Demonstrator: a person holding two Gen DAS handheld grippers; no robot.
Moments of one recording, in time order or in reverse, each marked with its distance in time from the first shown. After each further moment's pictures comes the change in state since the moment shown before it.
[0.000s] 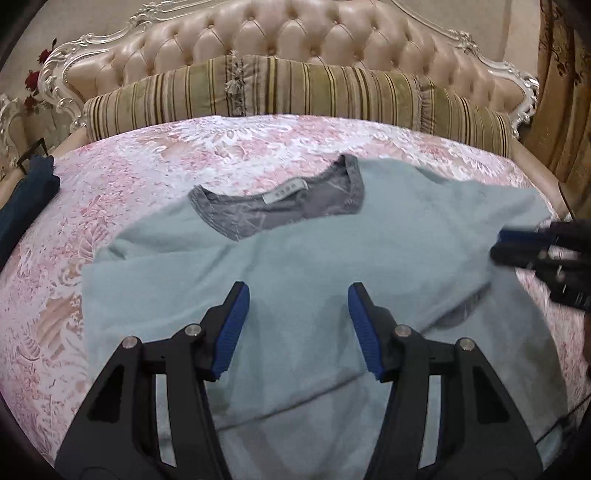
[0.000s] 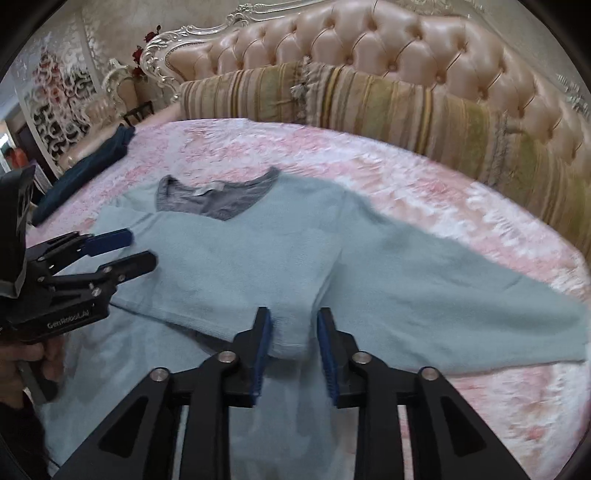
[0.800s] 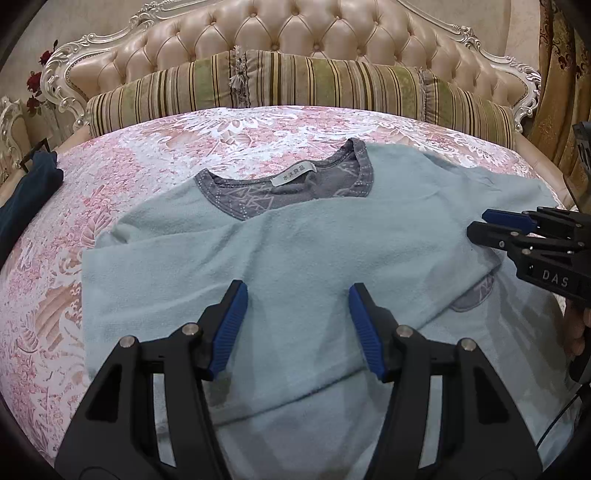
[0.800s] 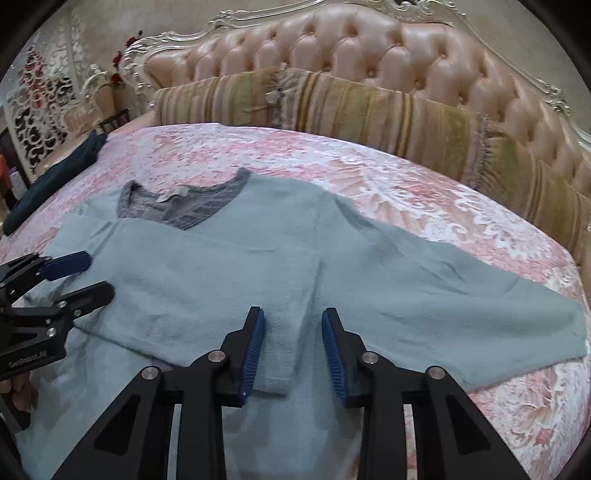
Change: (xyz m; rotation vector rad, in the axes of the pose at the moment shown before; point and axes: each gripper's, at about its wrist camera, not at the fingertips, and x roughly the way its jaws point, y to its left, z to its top) left arm 0.002 0.000 -0.015 0.009 -0.008 0.018; right arm 0.032 0.004 -0.002 0.060 -0.062 -0.049
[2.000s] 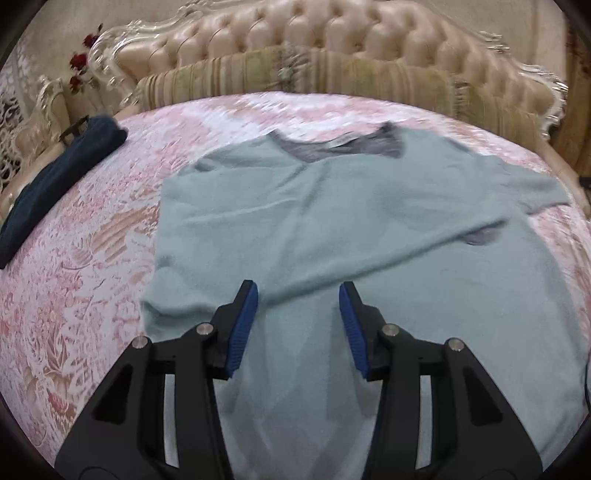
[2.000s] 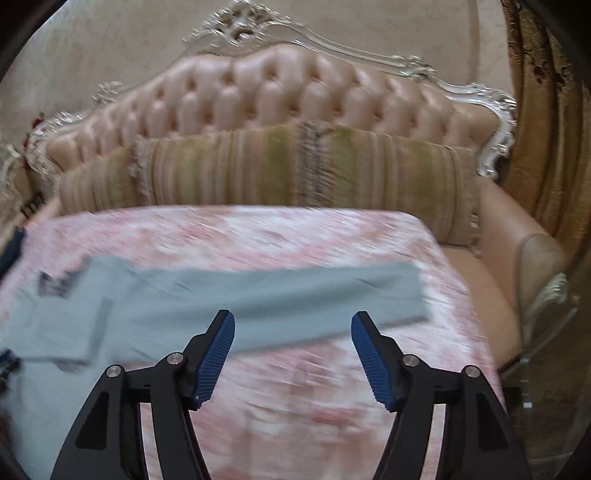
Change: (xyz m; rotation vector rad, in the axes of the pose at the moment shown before) left arm -0.063 -0.001 -0.051 -0.040 -0.010 0.081; right arm -0.117 -0.195 -0.046 0.276 -0.096 -0.334
